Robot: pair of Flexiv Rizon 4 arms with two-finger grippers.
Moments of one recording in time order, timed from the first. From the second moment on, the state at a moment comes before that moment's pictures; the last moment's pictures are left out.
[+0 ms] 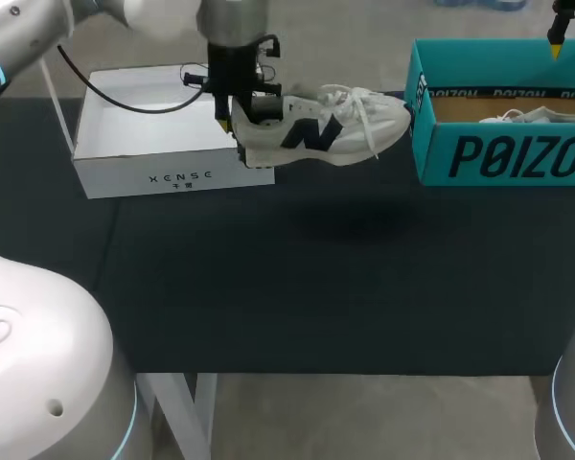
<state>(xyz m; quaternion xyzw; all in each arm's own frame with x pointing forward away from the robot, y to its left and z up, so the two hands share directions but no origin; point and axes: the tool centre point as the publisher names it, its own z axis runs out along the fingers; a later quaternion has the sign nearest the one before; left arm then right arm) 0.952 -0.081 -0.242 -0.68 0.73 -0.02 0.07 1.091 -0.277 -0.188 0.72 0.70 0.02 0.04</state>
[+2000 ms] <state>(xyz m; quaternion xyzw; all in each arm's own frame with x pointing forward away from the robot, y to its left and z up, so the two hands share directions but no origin) 0.857 -0.175 -0.396 -0.67 0.74 0.09 0.02 1.091 -0.277 -0.188 0.72 0.70 0.02 0.04</state>
